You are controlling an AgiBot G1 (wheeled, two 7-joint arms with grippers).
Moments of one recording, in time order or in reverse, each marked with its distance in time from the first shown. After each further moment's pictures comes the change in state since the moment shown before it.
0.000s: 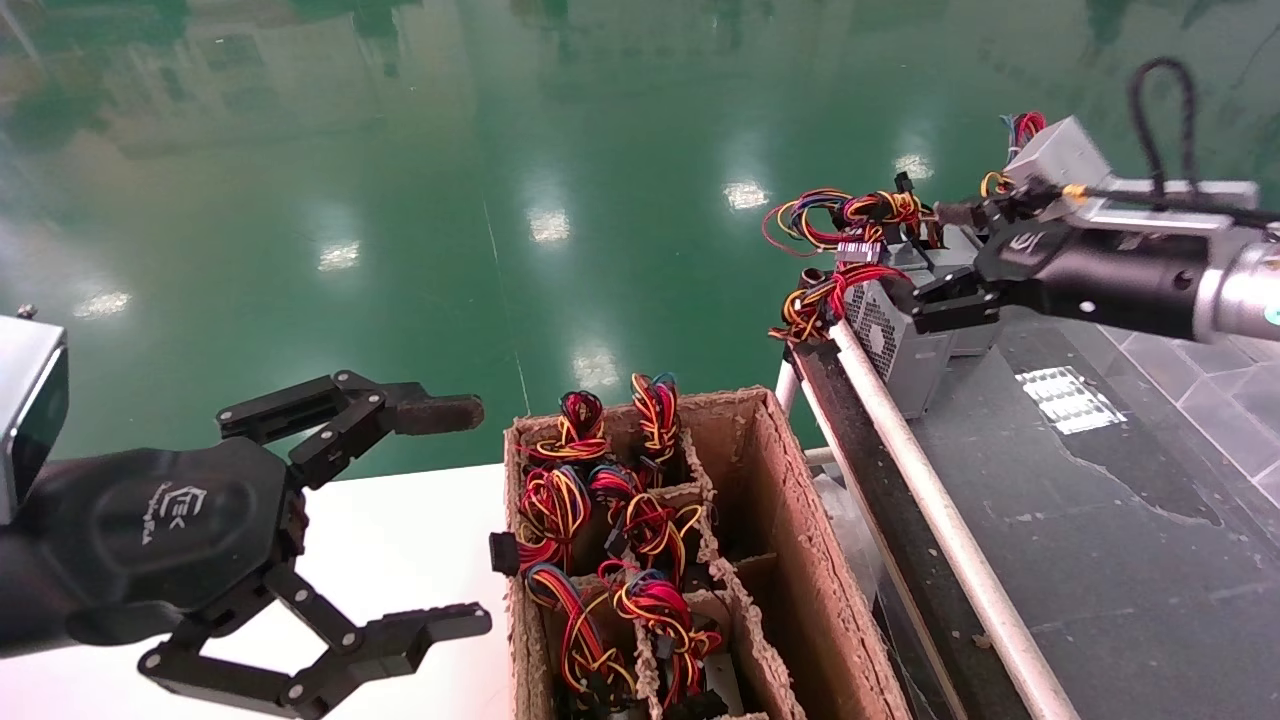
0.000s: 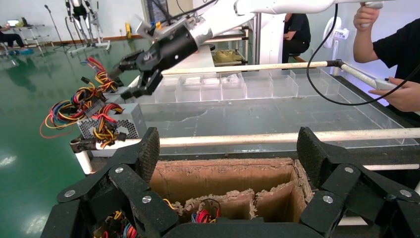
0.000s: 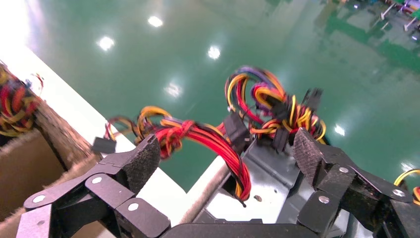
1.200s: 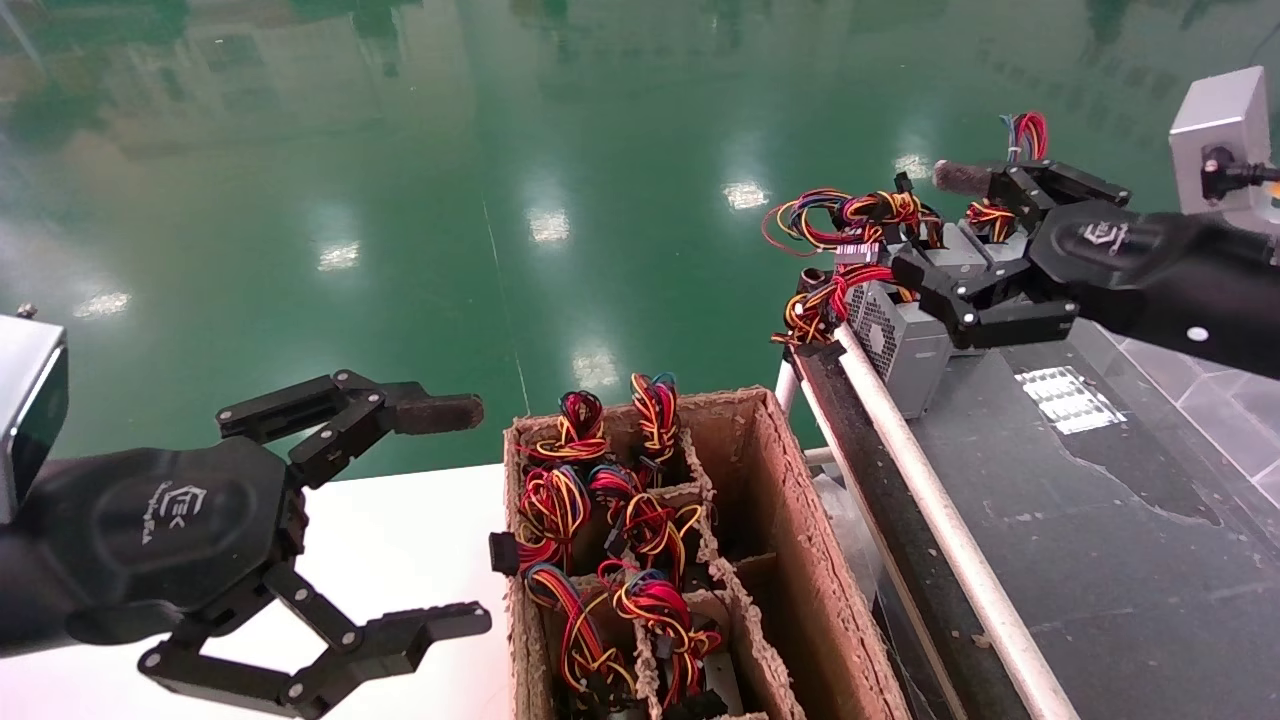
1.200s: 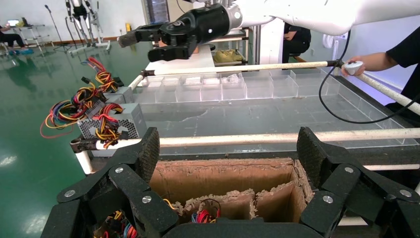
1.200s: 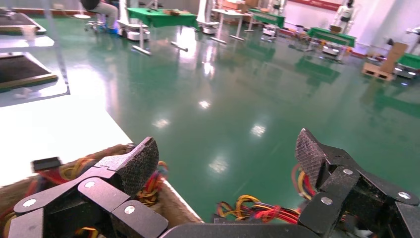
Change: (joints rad) left arm 0.000 0.000 0.000 0.000 0.000 -0.001 0.000; right arm -0.324 0.201 0.127 0.546 0.294 -0.199 0.233
